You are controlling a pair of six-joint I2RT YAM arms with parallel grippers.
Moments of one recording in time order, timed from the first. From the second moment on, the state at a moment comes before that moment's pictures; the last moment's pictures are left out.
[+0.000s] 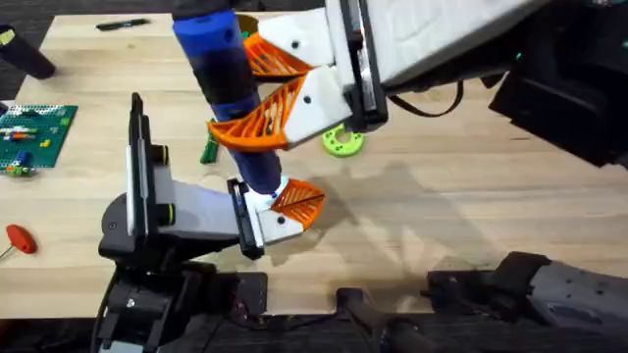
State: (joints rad) left arm -0.13 0.01 0.01 -0.12 1.13 0.03; right arm 0.74 1.25 1.10 -0.04 -0.92 -0.58
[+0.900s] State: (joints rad) left arm -0.13 0.01 0.01 -0.12 1.13 0.03; right arm 0.74 1.25 1.10 -0.06 -0.92 -0.61
